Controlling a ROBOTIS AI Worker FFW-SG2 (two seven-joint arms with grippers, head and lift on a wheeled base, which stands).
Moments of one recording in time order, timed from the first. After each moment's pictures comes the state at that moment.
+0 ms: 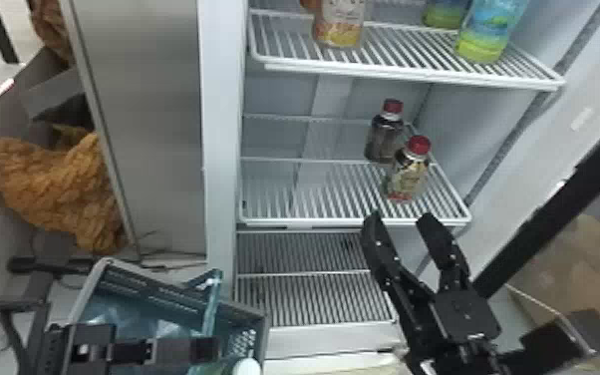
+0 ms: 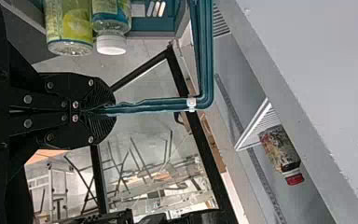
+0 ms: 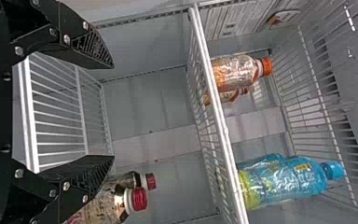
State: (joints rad) left arm 0.04 0.30 0.09 -1.95 1.02 1.57 -0.47; right arm 0.74 -0.07 0.01 -2.32 -0.25 -0.12 0.10
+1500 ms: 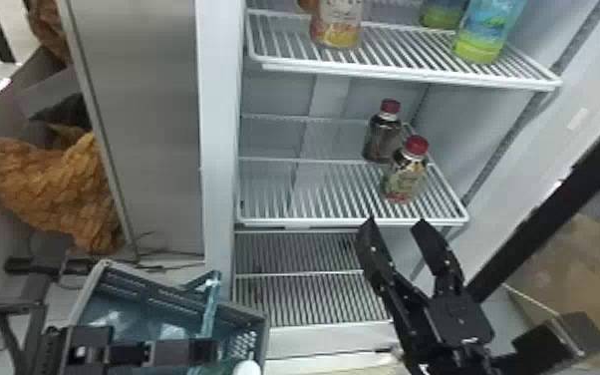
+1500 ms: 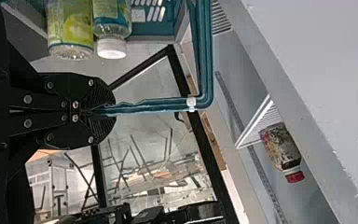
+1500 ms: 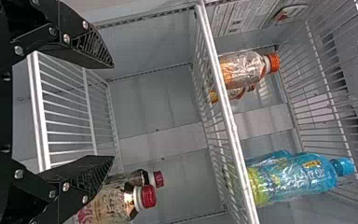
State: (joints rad) left arm 0.04 0.30 0.09 -1.95 1.03 1.57 -0.47; right arm 0.75 -0.07 0.02 -2.31 -0.26 -0.11 0.10
